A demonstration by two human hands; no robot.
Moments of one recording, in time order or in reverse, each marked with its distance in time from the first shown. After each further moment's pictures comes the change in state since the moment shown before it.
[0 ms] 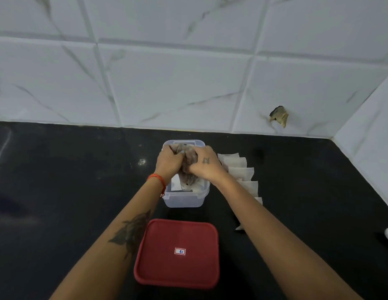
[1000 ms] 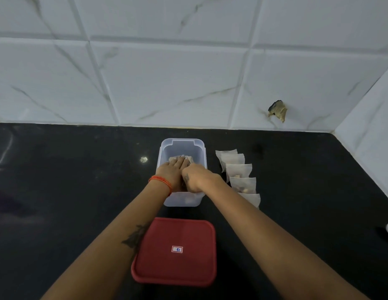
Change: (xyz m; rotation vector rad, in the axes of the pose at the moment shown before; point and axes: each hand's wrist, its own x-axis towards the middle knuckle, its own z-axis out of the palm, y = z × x) left_hand -0.007 -0.022 0.011 1.341 -0.427 0.399; right_hand -0.029 -0.016 -0.005 -0.564 -0.429 -0.092
